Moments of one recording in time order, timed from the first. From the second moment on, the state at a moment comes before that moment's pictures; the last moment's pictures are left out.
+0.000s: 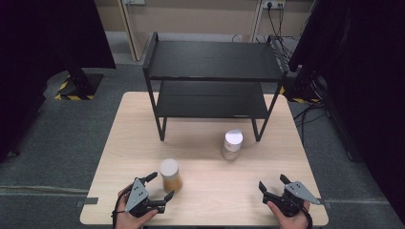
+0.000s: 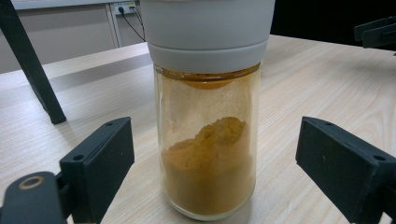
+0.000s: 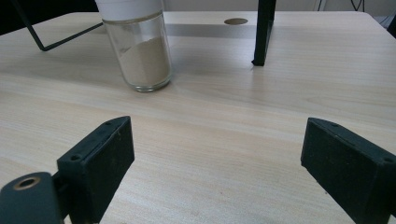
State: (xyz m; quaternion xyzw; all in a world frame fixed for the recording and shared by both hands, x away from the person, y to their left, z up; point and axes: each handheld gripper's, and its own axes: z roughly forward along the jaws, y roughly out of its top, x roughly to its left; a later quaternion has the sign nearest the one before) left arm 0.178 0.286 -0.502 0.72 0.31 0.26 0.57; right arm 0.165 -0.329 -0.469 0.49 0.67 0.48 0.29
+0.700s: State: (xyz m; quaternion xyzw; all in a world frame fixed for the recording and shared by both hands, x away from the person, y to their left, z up) left arm 0.191 0.282 -0.498 0.70 0.30 0.26 0.59; right arm 0.167 -0.327 -0.467 0.49 0.67 0.47 0.29
